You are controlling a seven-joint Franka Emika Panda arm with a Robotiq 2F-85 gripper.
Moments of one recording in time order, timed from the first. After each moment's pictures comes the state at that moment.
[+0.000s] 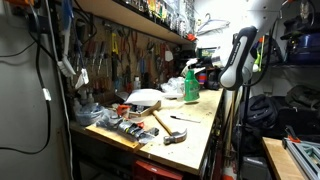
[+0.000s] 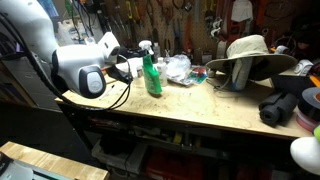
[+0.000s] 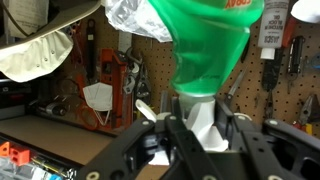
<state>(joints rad) -0.38 0.25 -0.34 -2.54 -0.33 4.22 0.11</state>
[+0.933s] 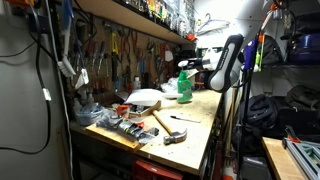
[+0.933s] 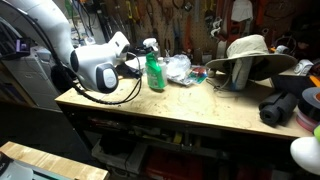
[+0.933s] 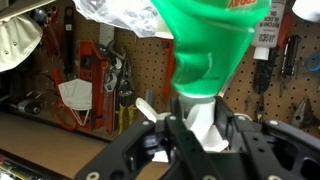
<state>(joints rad) -0.39 0.38 -0.28 -2.37 -0.33 4.21 0.11</state>
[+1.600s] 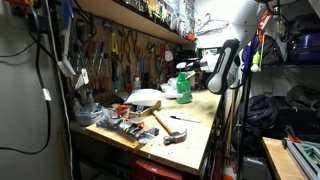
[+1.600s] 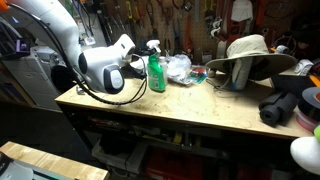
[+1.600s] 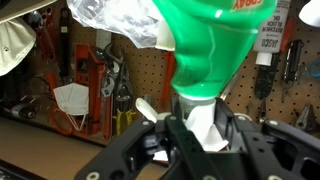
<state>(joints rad) -0.42 0.45 -0.26 -2.29 -0.35 4.21 0.13</state>
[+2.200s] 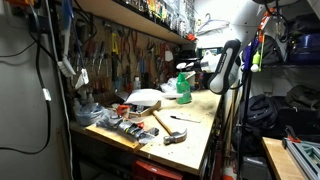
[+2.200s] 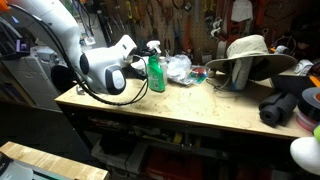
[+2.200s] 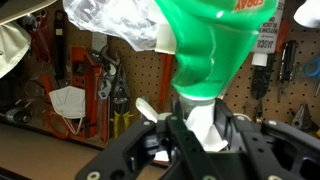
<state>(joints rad) -0.45 0.45 -0.25 -2.28 -0.41 4.21 0.16</state>
